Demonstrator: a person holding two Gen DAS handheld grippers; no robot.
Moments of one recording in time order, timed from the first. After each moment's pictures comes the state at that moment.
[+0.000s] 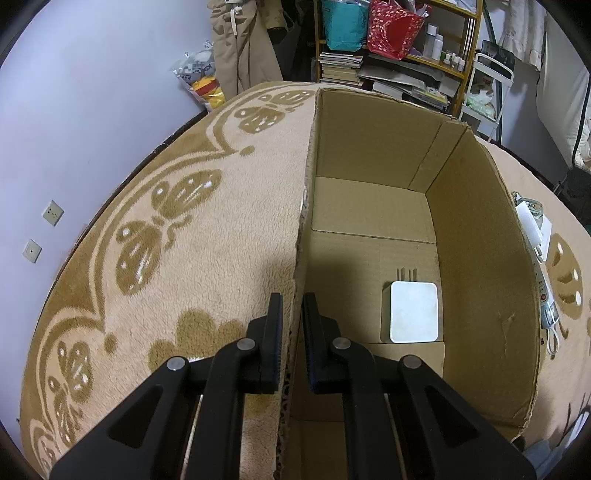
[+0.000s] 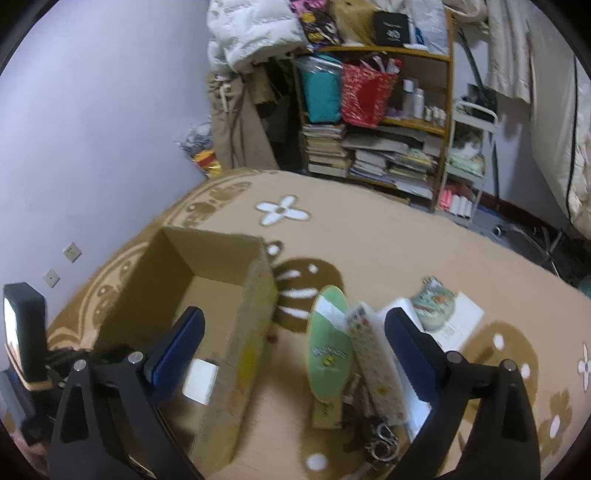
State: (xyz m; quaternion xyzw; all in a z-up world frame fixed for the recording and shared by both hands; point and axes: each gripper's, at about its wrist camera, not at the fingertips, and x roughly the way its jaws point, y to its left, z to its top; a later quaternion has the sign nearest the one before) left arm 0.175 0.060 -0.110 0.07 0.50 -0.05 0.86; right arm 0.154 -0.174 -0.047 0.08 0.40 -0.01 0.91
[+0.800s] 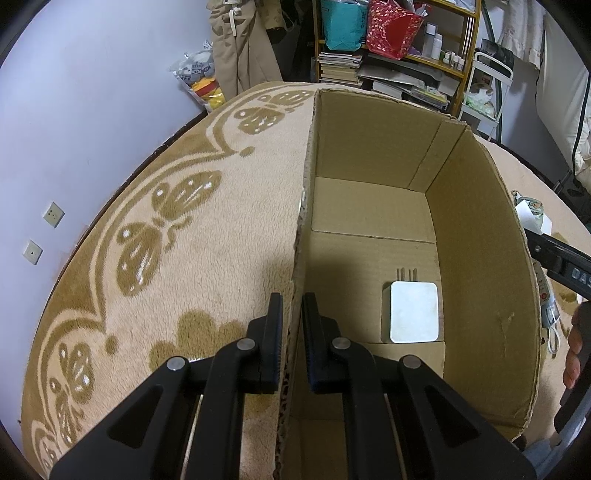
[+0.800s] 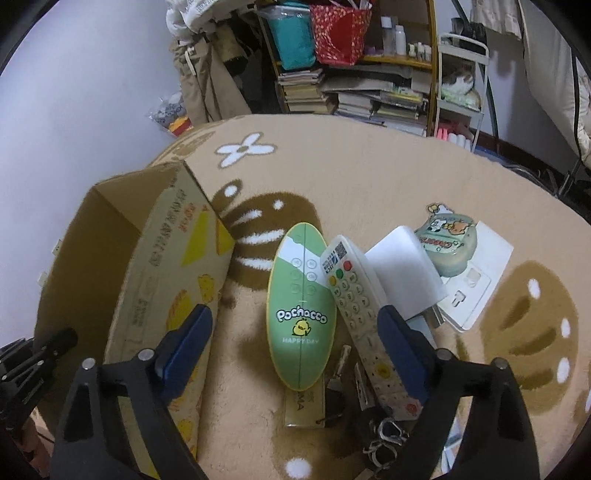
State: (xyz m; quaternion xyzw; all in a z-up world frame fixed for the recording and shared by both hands) left arm 0.175 0.062 -0.109 0.07 0.50 -0.05 0.86; right arm 0.173 -0.203 -0.126 0.13 0.47 -0.02 0.87
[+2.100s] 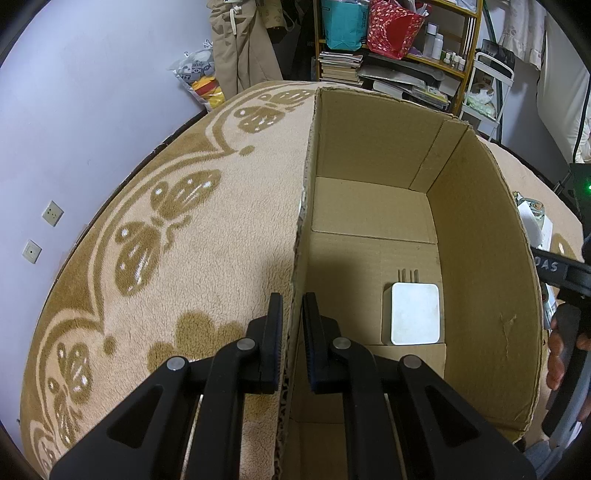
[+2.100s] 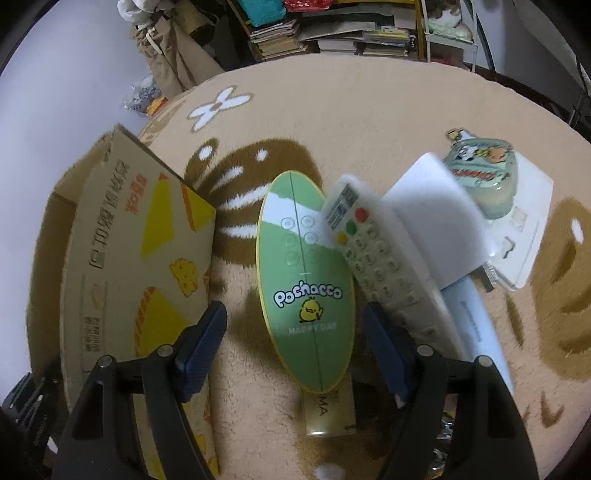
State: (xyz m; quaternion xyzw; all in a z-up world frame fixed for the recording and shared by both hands) left arm 0.176 0.061 -0.109 0.07 0.50 -0.05 0.86; right arm 0.194 -0.204 -0.170 0.21 0.54 -0.02 0.81
